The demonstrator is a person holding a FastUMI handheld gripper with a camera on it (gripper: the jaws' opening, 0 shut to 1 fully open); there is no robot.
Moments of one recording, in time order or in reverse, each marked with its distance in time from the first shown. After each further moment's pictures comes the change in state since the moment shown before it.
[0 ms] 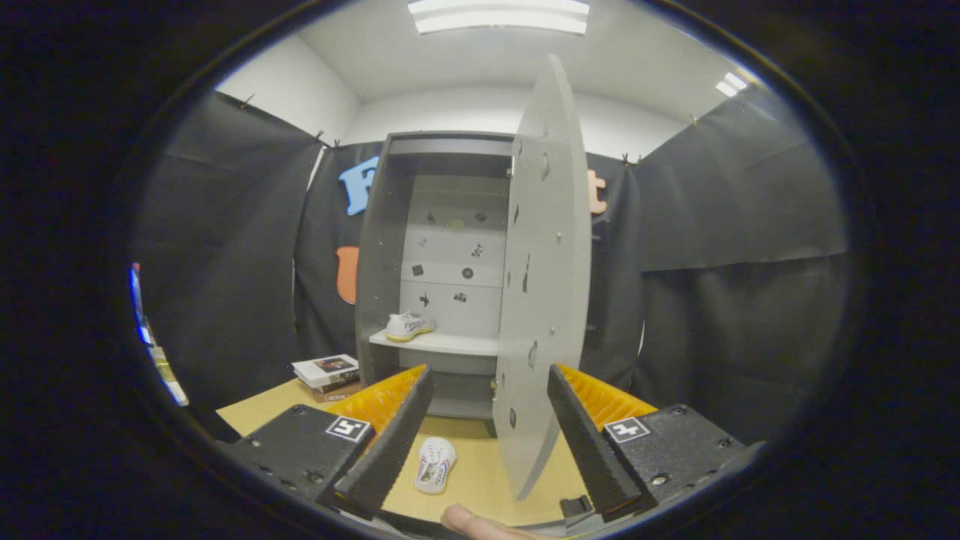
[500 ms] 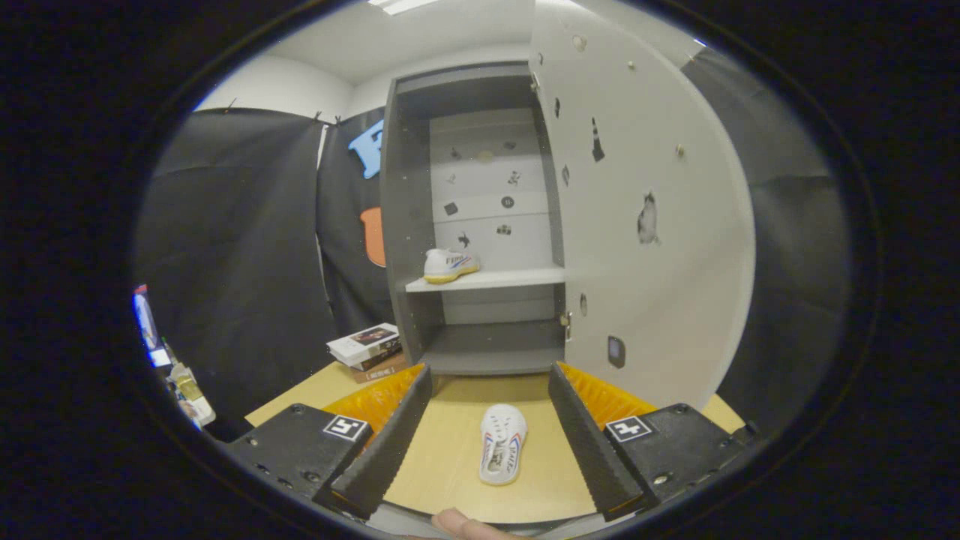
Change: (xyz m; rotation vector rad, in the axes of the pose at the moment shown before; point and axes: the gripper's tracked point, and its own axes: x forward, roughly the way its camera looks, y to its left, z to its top) arm 0.069 0.073 -0.121 0.175 0.204 0.163
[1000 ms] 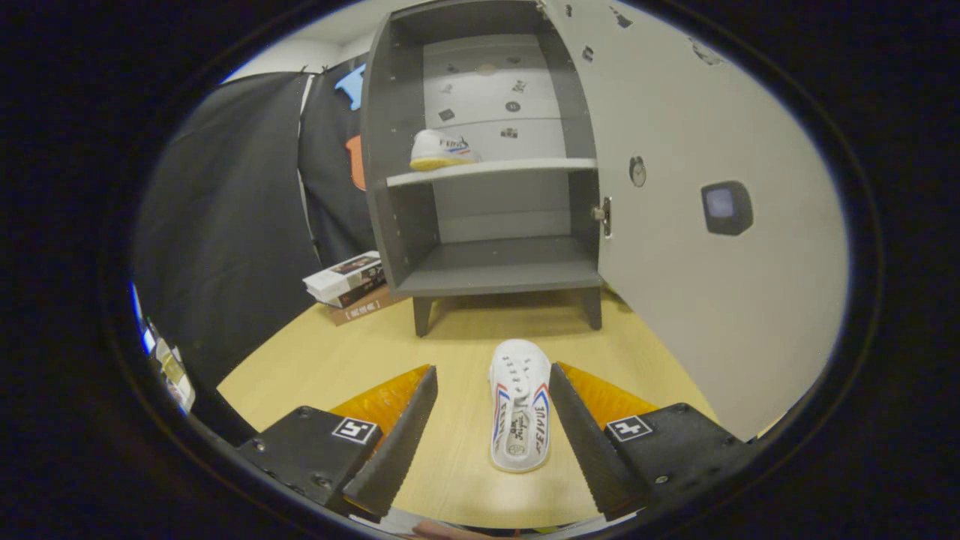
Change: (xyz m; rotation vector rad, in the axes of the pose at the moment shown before) arm 0.098 0.003 -0.133 -0.011 0.252 -0.040
